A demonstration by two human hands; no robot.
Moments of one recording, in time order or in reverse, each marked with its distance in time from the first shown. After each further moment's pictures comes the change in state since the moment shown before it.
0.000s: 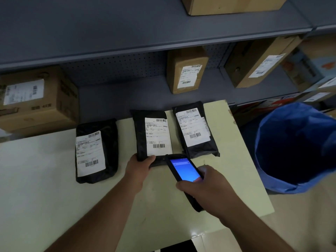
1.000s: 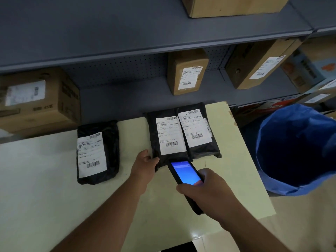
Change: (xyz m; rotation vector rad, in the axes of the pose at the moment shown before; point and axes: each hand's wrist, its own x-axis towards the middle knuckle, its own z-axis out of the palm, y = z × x) left_hand -0.018 0.019 0.017 0.181 -0.009 -0.006; right_hand -0.002 0.001 0.002 -0.006 0.004 0.022
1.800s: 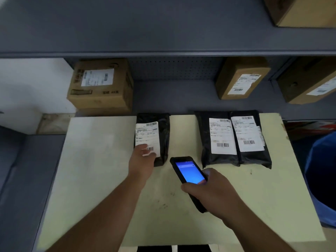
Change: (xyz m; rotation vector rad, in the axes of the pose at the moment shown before) left_hand -0.015 -0.027 -0.174 -0.061 0.325 0.077; right_hand -0.030 -0.058 0.123 -0.148 -0.097 -0.105
